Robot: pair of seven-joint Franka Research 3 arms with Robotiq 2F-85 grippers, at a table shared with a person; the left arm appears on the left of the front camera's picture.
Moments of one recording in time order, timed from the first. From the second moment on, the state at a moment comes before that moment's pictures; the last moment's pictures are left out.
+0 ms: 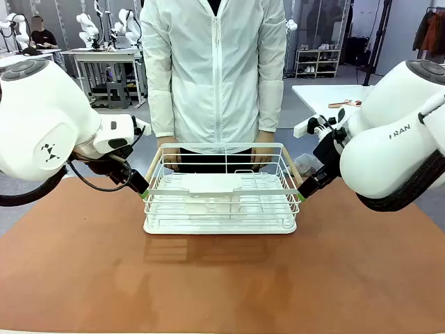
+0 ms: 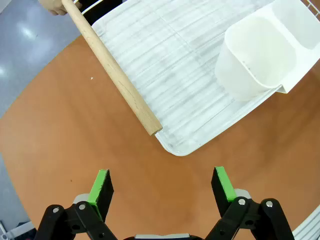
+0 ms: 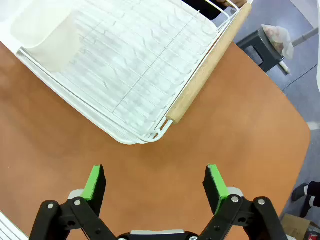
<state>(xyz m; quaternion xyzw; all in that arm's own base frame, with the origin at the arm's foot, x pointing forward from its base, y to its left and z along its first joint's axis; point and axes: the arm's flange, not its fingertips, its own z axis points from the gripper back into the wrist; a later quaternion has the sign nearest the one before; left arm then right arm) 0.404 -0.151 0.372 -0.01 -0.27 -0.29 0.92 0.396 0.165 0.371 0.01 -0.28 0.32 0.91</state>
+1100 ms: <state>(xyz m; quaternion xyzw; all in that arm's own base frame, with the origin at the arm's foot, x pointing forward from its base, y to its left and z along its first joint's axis) 0.407 -0.156 0.382 -0.04 -0.26 -0.28 0.92 0.400 0.164 0.383 0.02 -0.29 0.31 0.91</state>
